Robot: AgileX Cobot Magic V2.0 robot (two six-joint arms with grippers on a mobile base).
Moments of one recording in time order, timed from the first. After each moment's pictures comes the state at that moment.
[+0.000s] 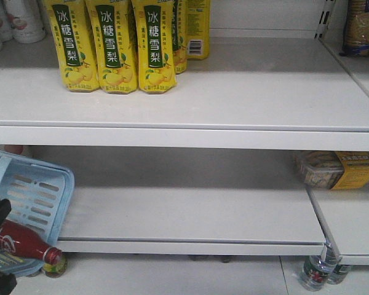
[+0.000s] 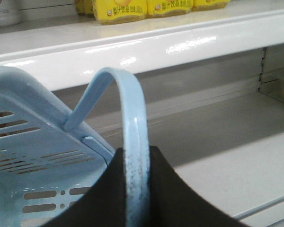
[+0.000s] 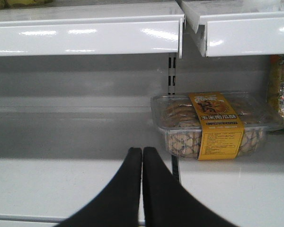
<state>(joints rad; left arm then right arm) -0.20 0.59 -0.15 0.40 -0.26 -0.35 0.05 0.16 -0.13 0.01 0.23 0.03</state>
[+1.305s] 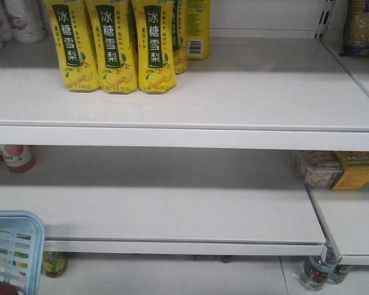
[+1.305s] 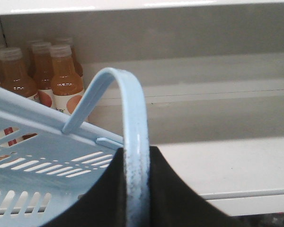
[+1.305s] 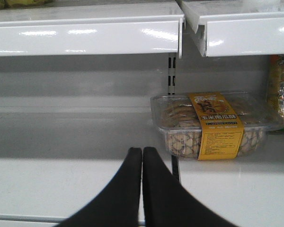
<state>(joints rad) -0.06 0.00 0.04 0.03 0.18 -0.09 0.05 0.16 -0.13 0.01 0.23 0.03</state>
